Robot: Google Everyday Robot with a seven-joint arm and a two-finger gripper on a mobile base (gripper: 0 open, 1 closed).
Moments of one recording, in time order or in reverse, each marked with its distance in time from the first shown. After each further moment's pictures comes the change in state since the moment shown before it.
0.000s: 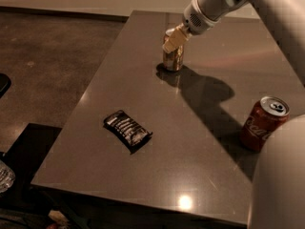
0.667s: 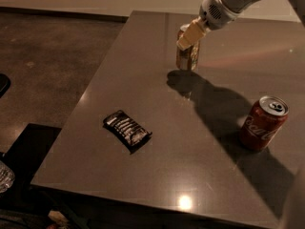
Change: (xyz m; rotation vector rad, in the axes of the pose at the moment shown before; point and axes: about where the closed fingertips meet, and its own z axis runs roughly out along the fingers) arm 0.021 0.011 -0.056 0.027 0.032 0.050
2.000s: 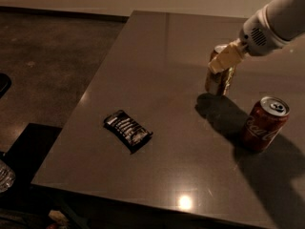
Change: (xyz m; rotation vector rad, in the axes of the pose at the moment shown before) arm 0.099 0.039 -0.070 0.107 0.020 0.169
